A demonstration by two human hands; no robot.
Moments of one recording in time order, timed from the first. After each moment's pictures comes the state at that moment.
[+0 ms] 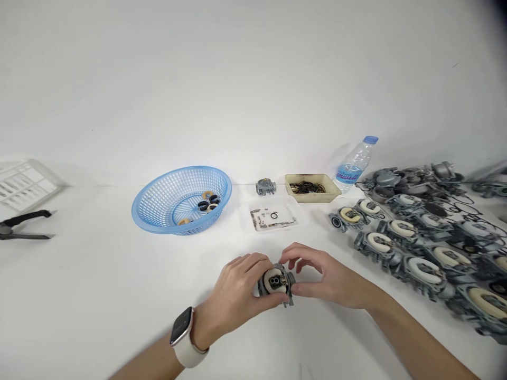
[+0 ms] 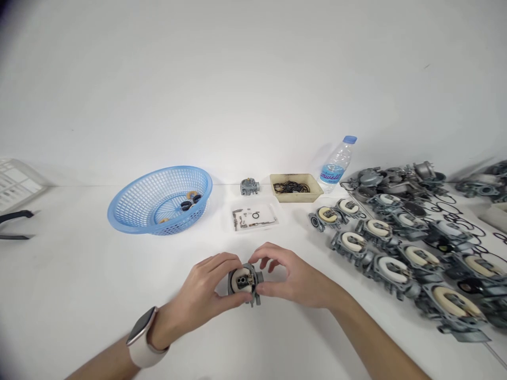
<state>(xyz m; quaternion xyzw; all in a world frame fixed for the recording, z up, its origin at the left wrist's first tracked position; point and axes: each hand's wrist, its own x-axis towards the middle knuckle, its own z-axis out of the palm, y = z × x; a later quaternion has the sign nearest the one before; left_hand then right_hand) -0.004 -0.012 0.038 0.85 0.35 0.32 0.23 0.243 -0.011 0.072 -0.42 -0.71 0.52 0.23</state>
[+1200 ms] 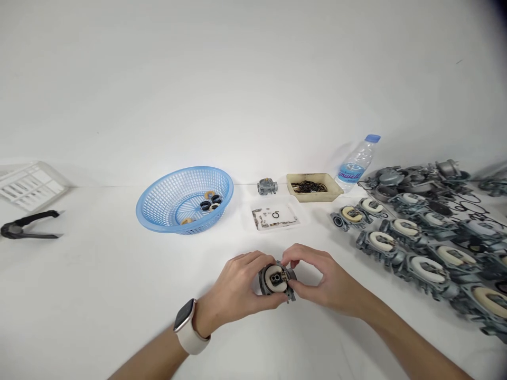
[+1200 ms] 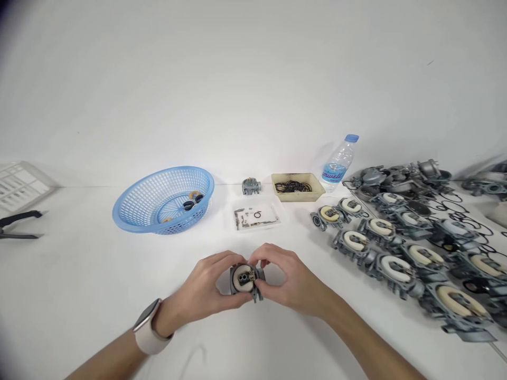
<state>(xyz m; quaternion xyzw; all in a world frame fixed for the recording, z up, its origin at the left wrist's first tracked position) -0.005 -0.006 0.047 0.85 0.35 0.29 0.28 0.229 -0.021 0.064 -0.41 -0.78 0.37 0.30</state>
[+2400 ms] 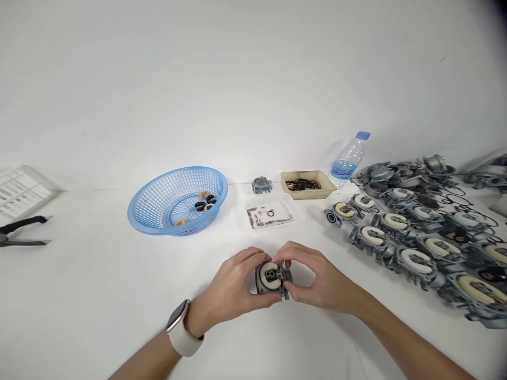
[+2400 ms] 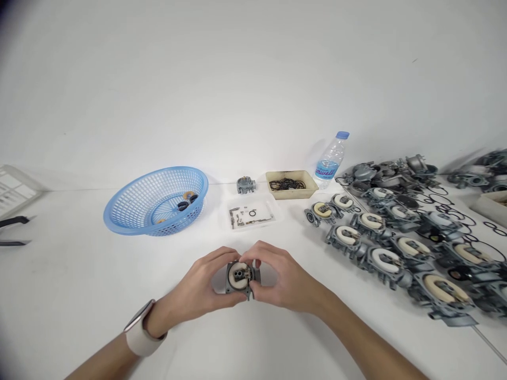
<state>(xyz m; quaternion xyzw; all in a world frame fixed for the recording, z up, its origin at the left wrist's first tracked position) -0.006 -0.004 0.053 0.83 0.35 0.26 0.35 0.226 -0.024 0.058 -0.37 -0.80 0.35 0.32</state>
